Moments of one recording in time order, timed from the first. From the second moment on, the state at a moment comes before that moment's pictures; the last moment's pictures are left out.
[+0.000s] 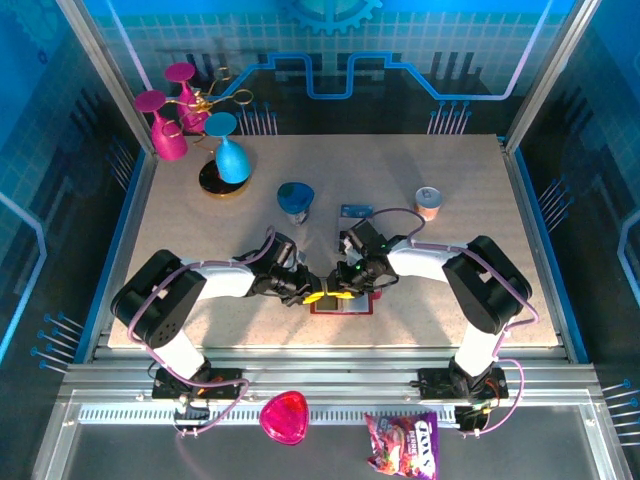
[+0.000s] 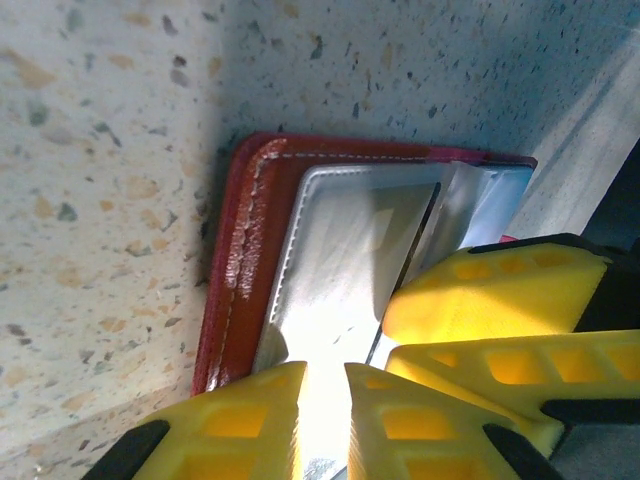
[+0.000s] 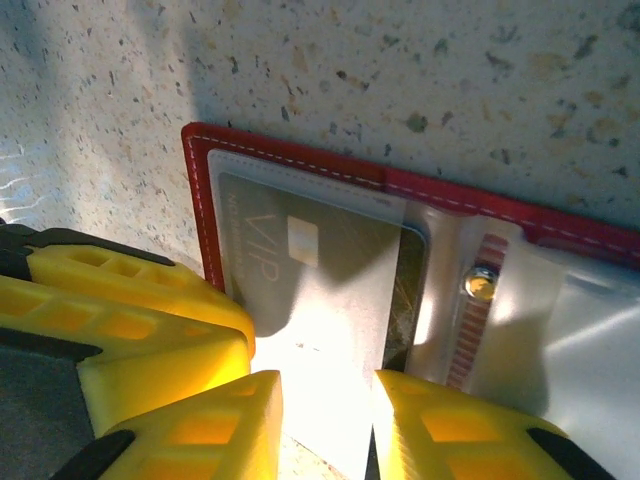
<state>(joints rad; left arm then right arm) -0.56 1.65 0.65 0.03 0.61 -1.10 0.65 1.76 0.93 -0.36 -0.54 0.74</state>
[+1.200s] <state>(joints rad) -0.56 1.66 0.65 0.01 0.61 -1.09 0.65 1.75 0.98 -0.51 -0.44 0.67</state>
